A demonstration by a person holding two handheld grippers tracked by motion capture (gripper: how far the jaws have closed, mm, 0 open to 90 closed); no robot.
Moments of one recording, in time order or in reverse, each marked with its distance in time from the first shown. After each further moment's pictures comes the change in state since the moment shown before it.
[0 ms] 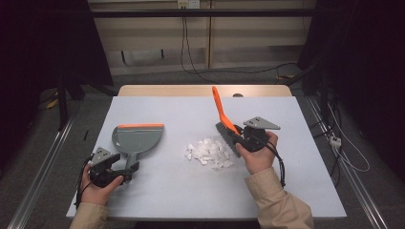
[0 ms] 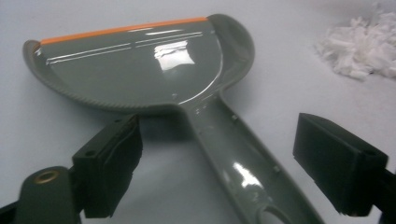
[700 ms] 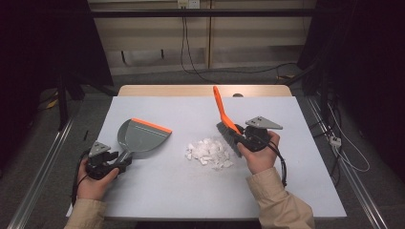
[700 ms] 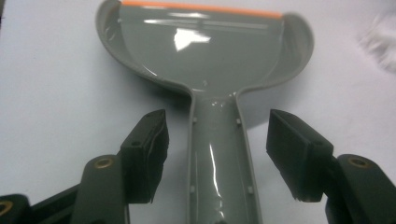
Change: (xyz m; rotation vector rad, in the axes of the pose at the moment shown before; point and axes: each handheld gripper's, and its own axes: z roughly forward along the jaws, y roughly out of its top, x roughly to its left) left arm 0.016 0.013 0.010 0.117 0.058 0.022; right arm -0.004 0.001 -0.003 -0.006 0.009 0.007
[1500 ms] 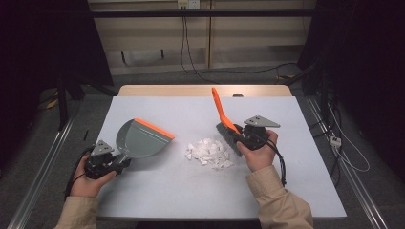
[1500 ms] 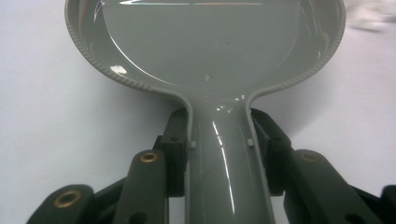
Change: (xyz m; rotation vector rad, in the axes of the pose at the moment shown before) left arm -0.005 0.010 -0.021 0.058 -0.097 0.148; right arm -0.007 -0.003 0.013 0.018 0.010 -0.007
